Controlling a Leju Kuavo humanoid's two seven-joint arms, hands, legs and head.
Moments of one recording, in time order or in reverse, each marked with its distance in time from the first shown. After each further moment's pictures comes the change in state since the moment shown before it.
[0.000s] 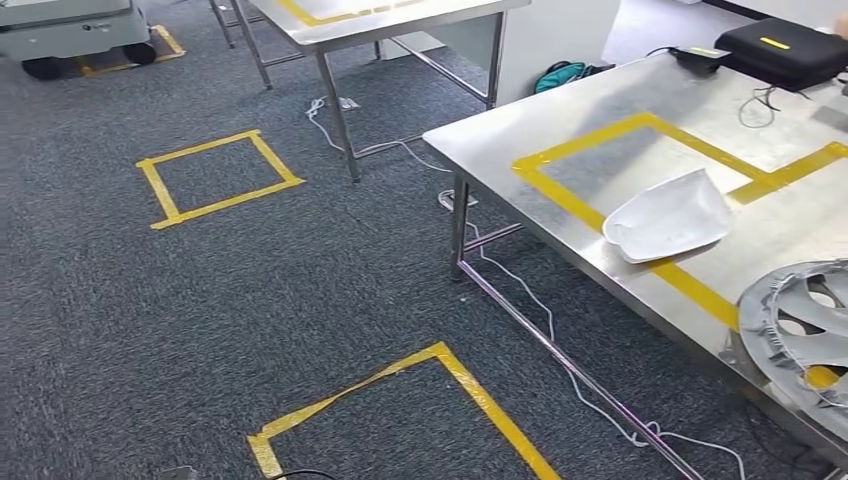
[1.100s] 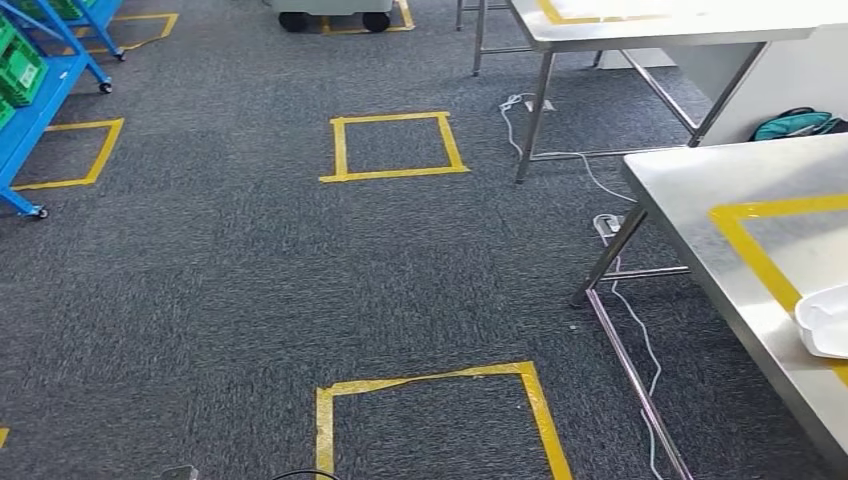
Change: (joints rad) left arm 0.001 0.002 -0.005 0.005 0.001 0.001 -0.002; right arm 0.000 0.004 0.000 0.000 -0.002 0.002 0.006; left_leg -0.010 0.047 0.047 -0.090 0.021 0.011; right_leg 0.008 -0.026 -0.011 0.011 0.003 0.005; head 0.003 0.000
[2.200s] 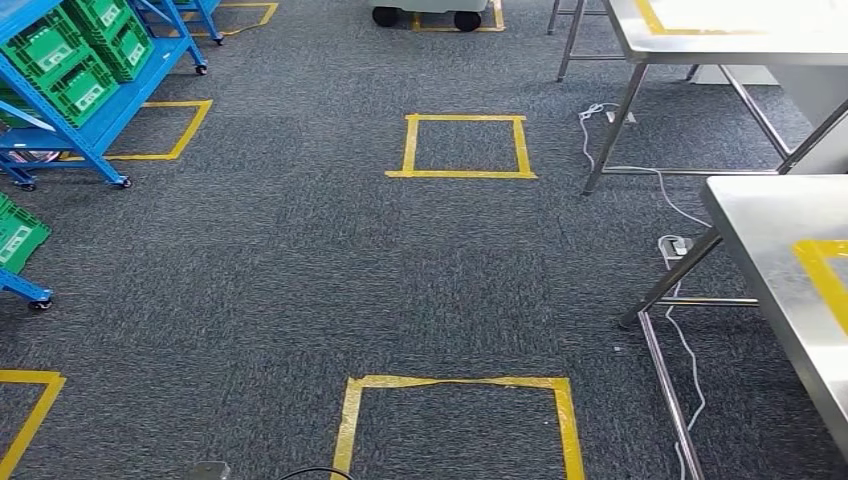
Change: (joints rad) left arm 0.022 0.014 -0.076 0.016 -0.152 -0.028 -0.012; right arm -0.010 0.006 -0.039 0.000 -0.061 0.077 0.001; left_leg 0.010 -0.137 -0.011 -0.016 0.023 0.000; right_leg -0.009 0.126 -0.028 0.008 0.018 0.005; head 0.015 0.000
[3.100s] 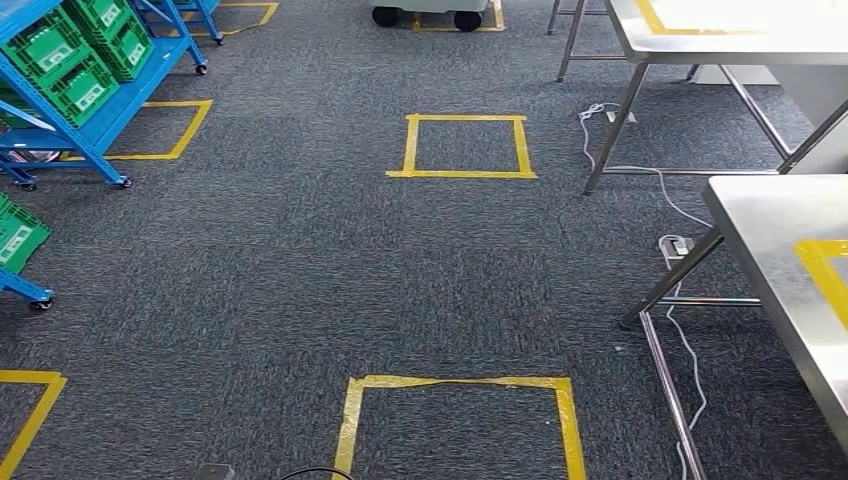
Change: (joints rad) left arm 0.008 0.011 -0.010 0.012 -0.024 -0.028 0.001; right arm -0.001 0.000 -0.001 0.000 -0.003 0.006 0.000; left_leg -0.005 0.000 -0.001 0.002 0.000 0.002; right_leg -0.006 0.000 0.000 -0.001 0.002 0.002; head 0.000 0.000
